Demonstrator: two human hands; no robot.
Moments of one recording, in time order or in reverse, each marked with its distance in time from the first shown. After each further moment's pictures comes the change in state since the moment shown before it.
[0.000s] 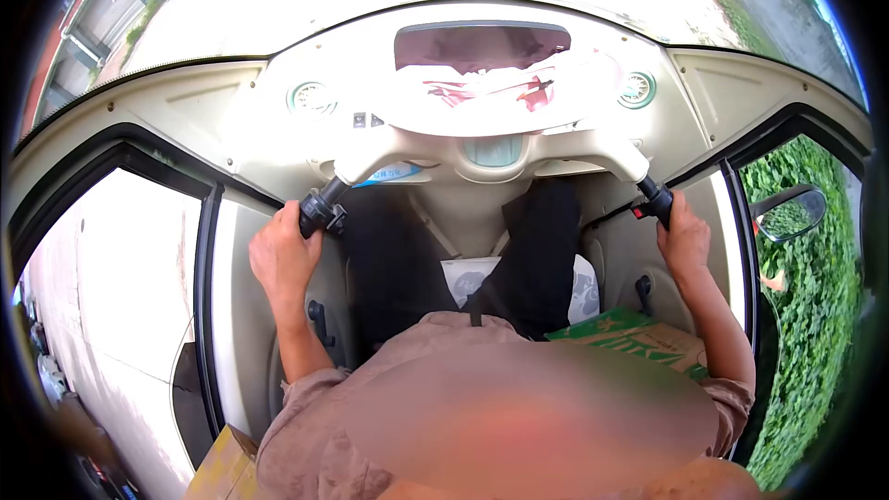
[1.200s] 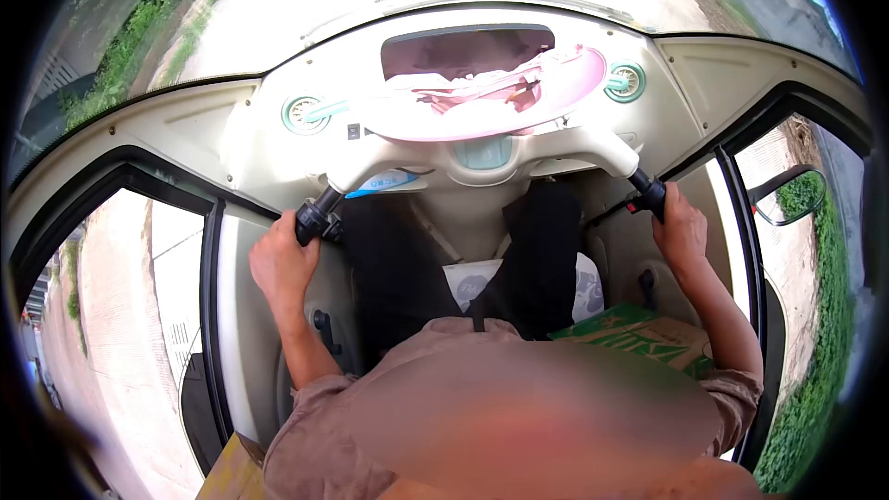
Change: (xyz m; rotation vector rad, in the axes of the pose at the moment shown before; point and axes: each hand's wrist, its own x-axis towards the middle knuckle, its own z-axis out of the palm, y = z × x) left_hand 0.003 -0.006 0.004 0.030 -0.019 0.019; right_hand 0.000 -0.002 -0.003 0.044 0.019 -0.017
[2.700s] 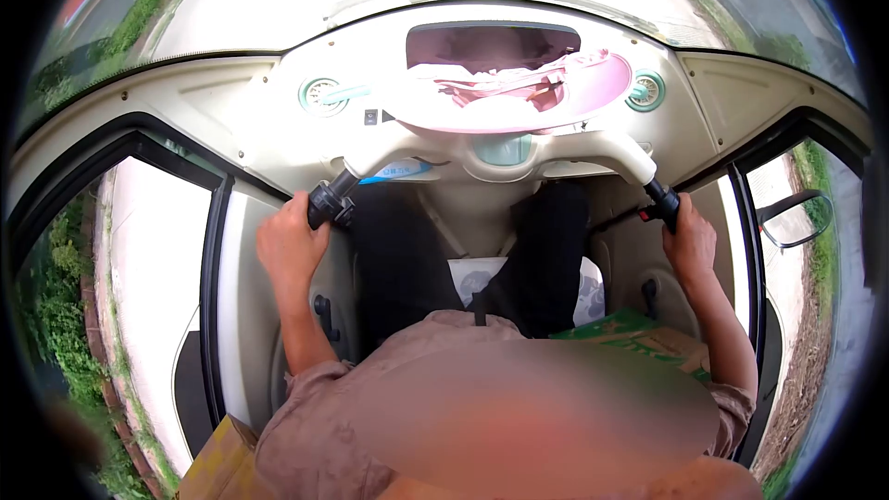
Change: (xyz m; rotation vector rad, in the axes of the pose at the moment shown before) left_hand 0.002 0.001 -0.002 -0.029 -0.008 0.005; right_hand 0.001 0.000 -0.004 -0.020 -0.028 0.006
